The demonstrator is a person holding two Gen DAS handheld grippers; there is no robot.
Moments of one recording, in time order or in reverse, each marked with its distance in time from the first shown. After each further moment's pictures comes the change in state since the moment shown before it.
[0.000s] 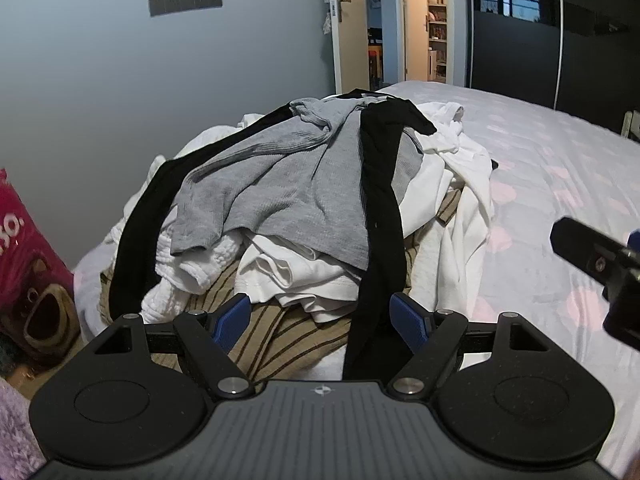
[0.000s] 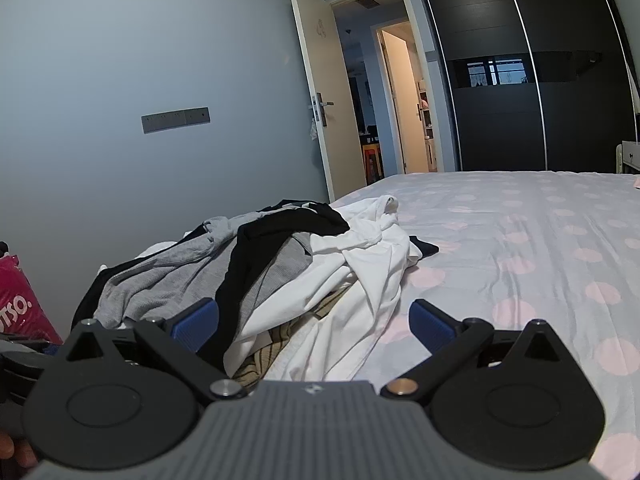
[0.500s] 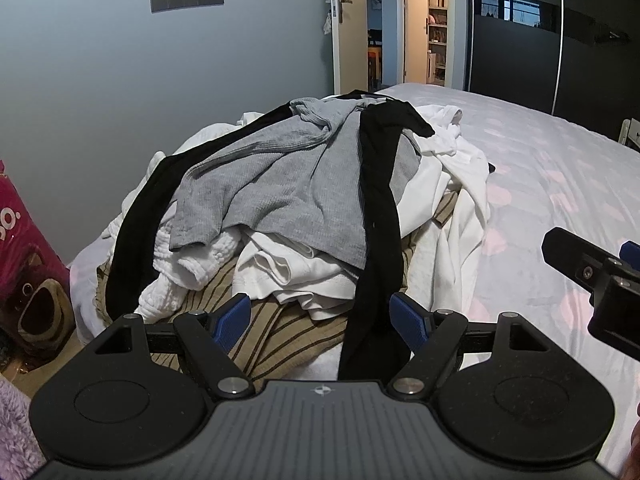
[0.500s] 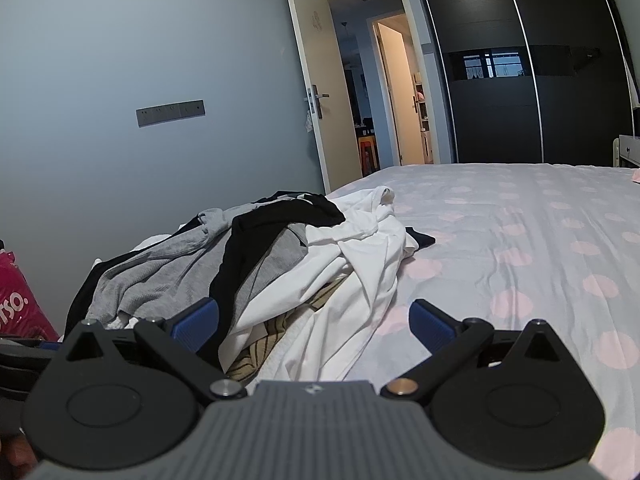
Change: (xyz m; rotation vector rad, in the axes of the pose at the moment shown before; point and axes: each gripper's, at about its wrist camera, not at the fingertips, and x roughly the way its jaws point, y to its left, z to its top) left arm -0.003 0.003 -0.002 -0.045 -0.010 -0.040; right arm 0.004 -0.001 -0.003 0.010 0.030 -0.007
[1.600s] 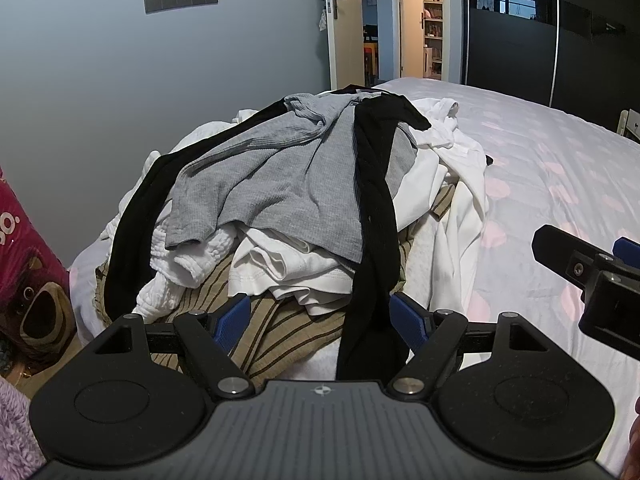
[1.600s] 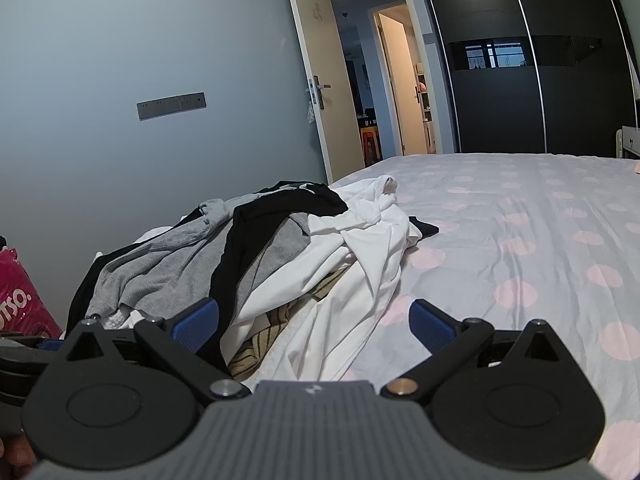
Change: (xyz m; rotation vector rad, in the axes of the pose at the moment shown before) left arm 0.002 -0.003 -0.002 0.024 0.010 0.004; right arm 0.004 -0.001 -0.002 0.015 0.031 0.007
